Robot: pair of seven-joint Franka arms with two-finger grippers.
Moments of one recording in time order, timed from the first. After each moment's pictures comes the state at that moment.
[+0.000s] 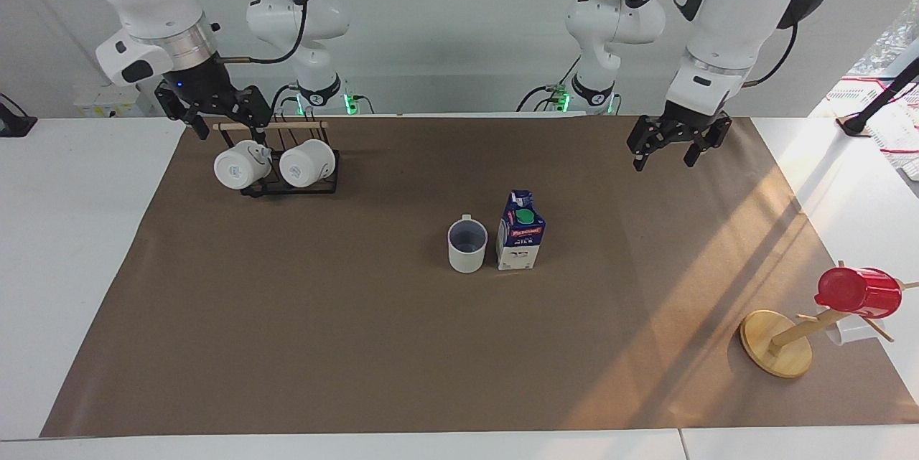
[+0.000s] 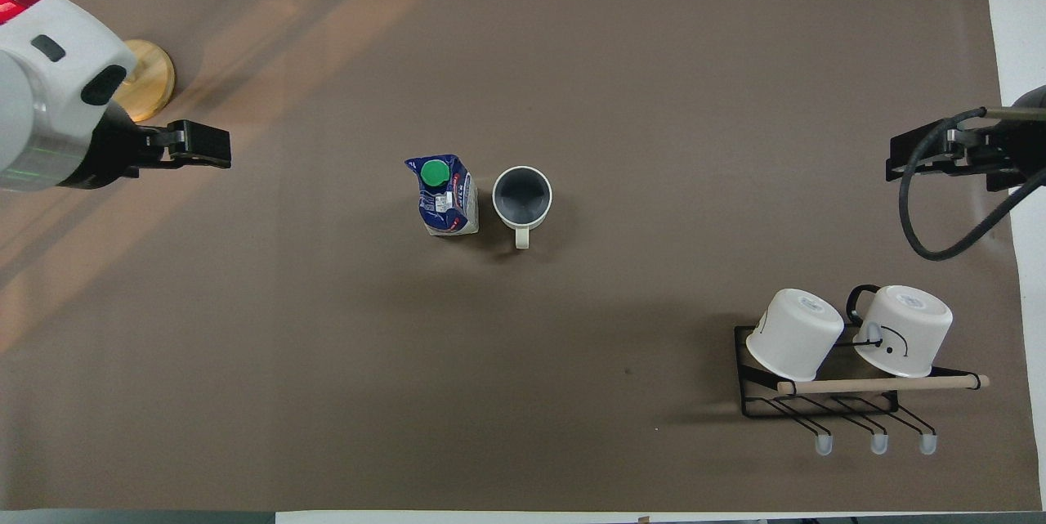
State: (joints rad) left arm -0.21 -0.04 0.02 -1.68 -0.01 1.74 -0.20; right arm 0.08 -0.01 -0.04 -1.56 -0.01 1.53 0.17
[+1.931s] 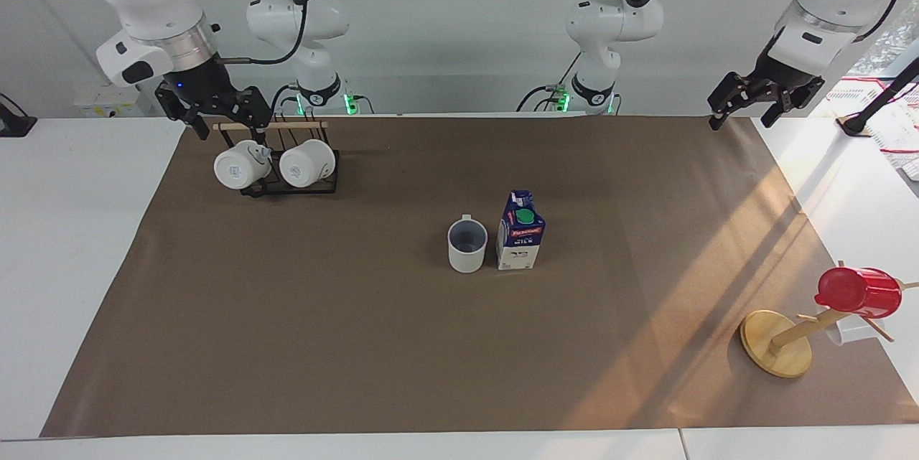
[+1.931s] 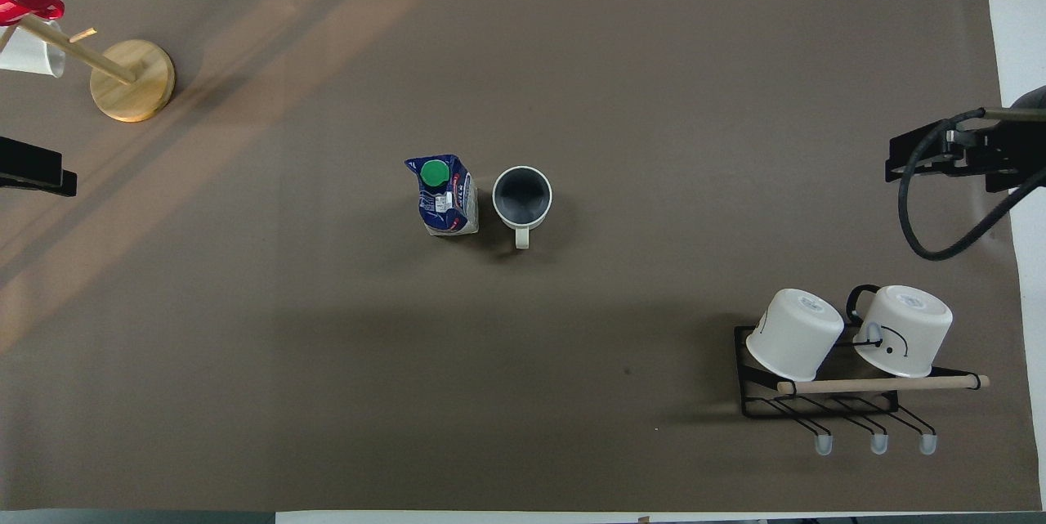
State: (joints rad) left arm -0.02 -0.03 0.00 -1.52 -0.01 1.49 0.01; right arm 0.08 -0.01 -0.04 -1.56 -0.01 1.53 0.17
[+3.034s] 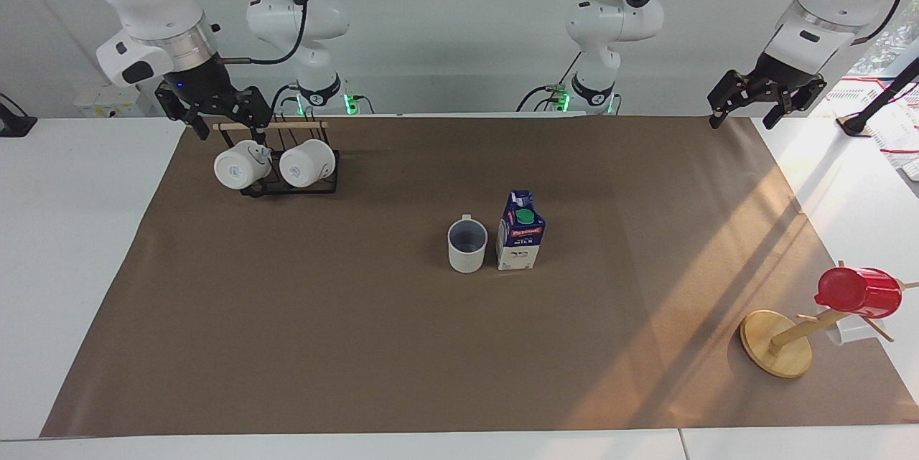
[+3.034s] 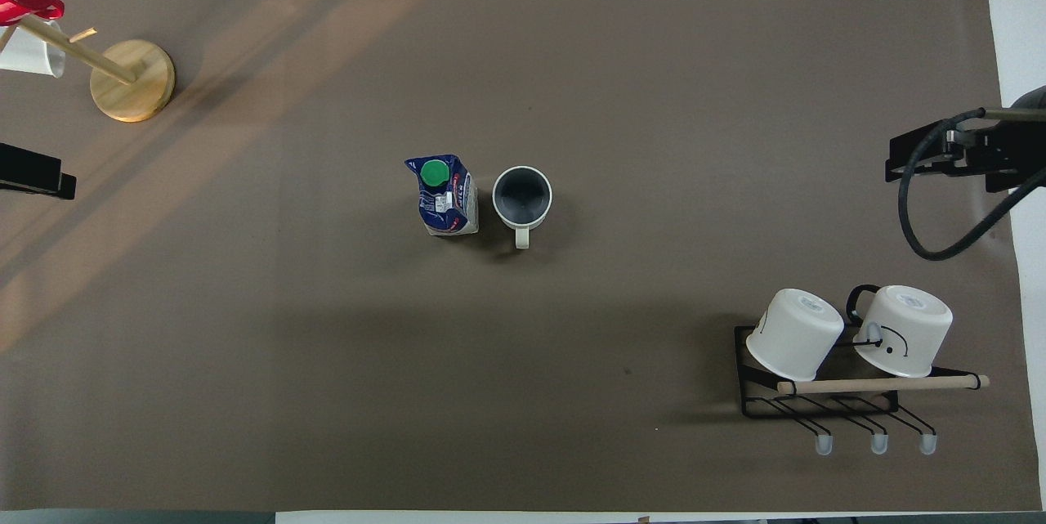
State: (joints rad) left arm -0.02 -0.03 0.00 -1.52 -0.01 1.49 0.08; right arm 0.08 -0.01 -0.04 -1.56 -0.01 1.53 0.17
